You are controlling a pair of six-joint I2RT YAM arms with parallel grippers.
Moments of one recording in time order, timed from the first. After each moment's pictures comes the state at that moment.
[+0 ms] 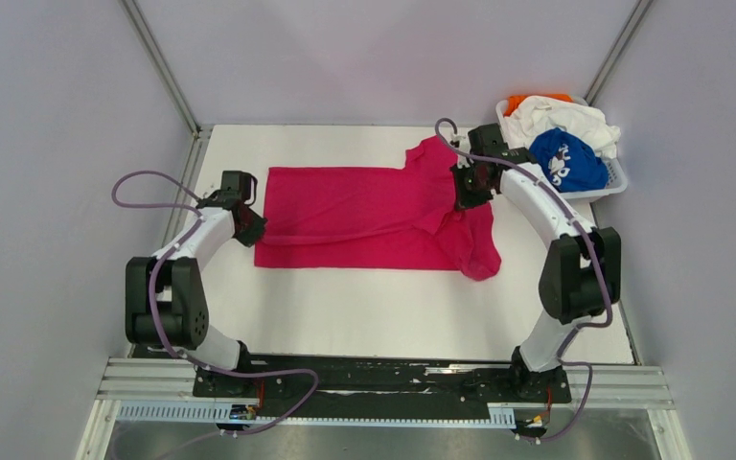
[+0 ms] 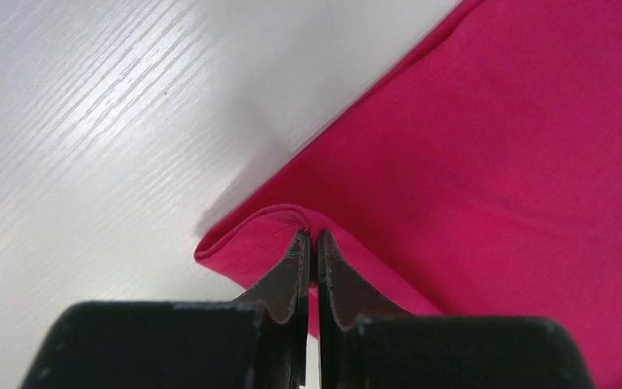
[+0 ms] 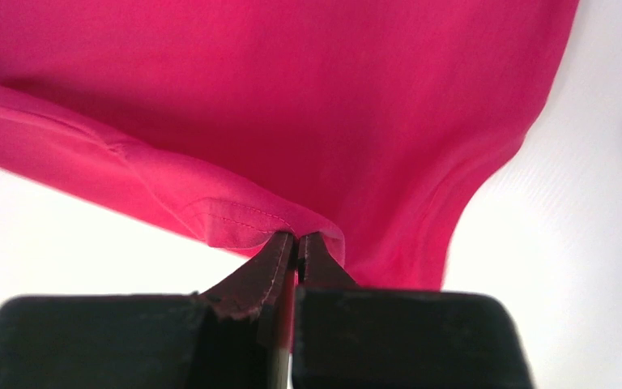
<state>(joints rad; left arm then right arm) -0.03 1.47 0.95 -0.56 -0.20 -0.93 0.25 1.67 1.43 -0.82 -0.14 0.07</state>
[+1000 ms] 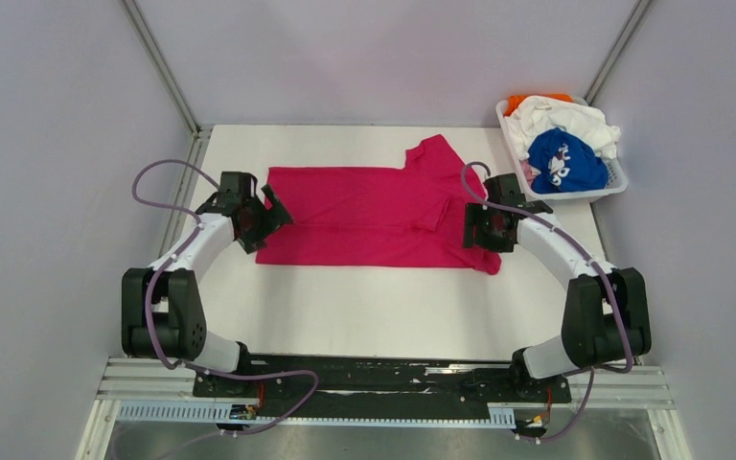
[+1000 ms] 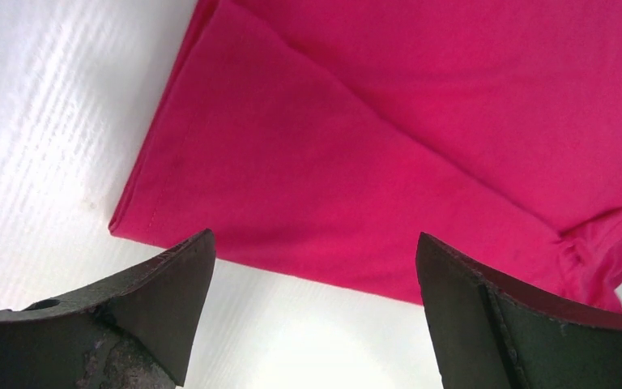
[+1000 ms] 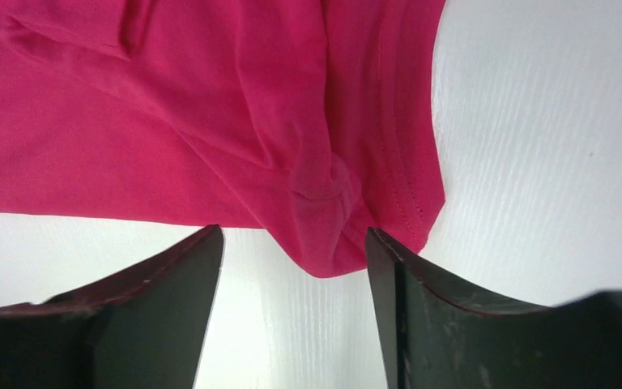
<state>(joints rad) -0.04 1.44 0.97 -0.48 0.08 -0.70 0.20 1.45 0.99 -0.60 0.00 0.27</state>
